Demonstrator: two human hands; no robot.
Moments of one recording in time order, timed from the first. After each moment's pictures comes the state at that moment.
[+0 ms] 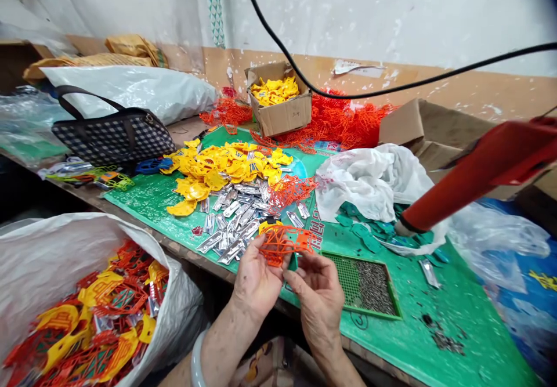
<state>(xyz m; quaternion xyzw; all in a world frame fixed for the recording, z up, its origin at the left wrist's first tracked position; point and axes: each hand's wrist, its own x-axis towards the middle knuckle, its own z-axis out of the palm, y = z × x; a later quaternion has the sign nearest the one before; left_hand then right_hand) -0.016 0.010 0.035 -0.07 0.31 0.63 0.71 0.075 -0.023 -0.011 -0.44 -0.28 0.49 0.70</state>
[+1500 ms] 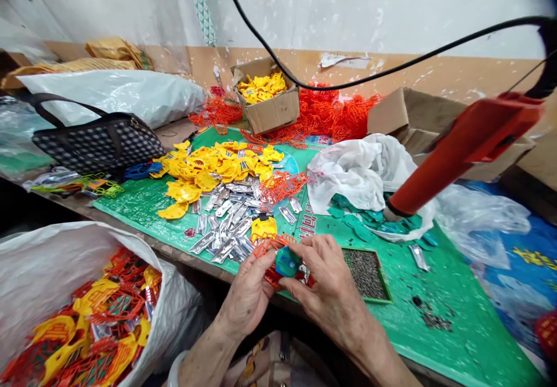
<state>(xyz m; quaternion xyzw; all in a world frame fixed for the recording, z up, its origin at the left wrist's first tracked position) -0.015 -0.022 0.034 0.22 0.34 0.55 0.73 0.130 -0.021 0.049 -0.45 -0.81 0.11 0.36</state>
